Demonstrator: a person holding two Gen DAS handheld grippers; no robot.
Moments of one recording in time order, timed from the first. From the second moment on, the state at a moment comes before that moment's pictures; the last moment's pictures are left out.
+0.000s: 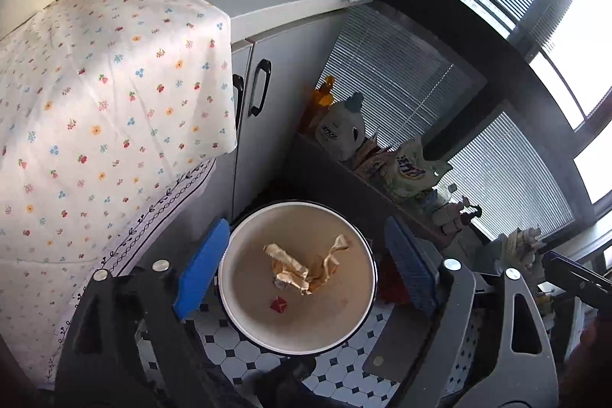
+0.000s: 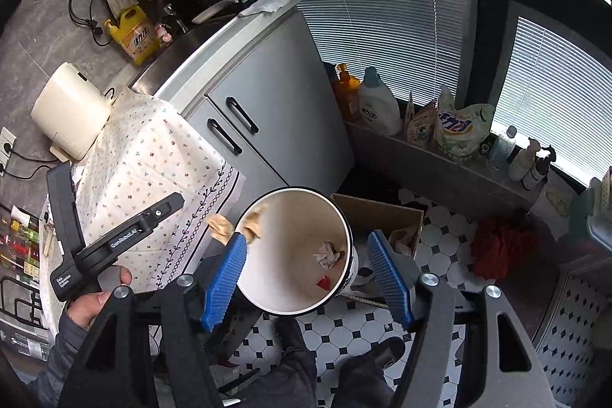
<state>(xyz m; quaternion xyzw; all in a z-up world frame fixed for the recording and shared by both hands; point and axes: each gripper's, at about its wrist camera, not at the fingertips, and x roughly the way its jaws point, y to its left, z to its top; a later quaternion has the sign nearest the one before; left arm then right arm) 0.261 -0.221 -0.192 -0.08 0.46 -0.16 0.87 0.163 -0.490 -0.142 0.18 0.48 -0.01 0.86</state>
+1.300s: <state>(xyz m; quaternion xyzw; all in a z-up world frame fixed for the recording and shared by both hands) 0.226 0.159 -0.067 -0.13 0.31 0.08 0.94 0.303 -0.116 -0.072 0.04 0.36 0.21 0.91</state>
